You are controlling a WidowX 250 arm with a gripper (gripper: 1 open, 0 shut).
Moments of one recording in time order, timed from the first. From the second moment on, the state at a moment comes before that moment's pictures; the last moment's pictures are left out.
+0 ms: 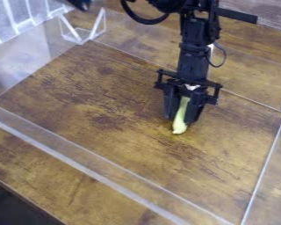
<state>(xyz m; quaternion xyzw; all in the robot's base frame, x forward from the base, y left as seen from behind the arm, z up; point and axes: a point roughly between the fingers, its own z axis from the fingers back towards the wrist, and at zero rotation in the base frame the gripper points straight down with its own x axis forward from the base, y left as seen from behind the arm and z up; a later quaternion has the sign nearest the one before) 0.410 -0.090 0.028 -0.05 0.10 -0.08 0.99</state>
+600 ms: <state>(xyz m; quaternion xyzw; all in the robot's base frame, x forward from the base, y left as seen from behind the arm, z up) 0.416 -0.096 0.031 -0.05 0.12 -0.08 0.99</state>
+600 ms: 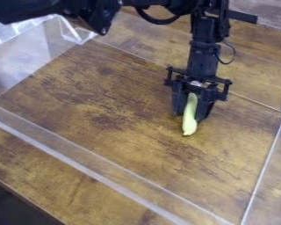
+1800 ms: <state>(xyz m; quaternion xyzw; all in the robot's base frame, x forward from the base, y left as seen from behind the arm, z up) 0.426 -0.117 0.034 -0.08 0.15 -0.18 0.97</state>
